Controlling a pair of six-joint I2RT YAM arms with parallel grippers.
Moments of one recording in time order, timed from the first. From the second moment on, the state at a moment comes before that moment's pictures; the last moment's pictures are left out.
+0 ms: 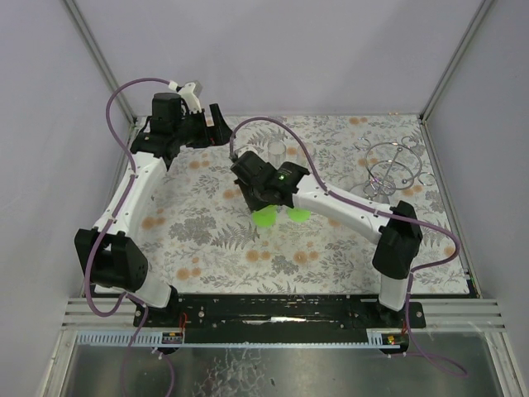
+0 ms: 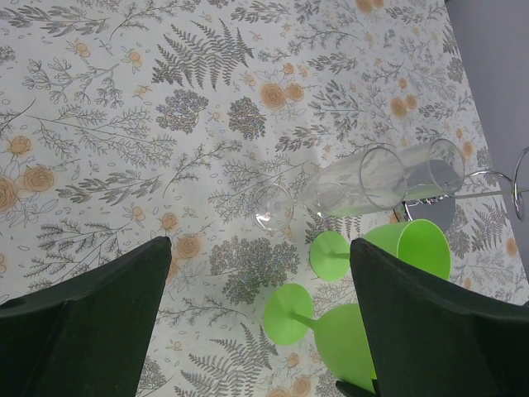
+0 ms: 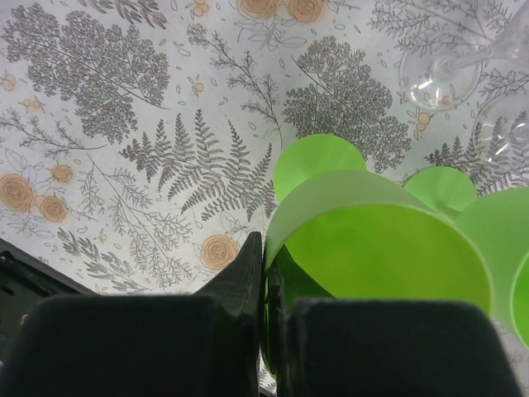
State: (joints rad) left arm -0.14 1.53 1.50 -0.48 0.39 -0.33; right arm 1.00 1.85 1.75 -0.83 0.23 0.38
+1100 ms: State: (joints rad) left arm -0.13 1.51 1.46 -0.47 0.43 -0.34; right arm 0.98 1.87 1.76 -0.83 0.30 0.40
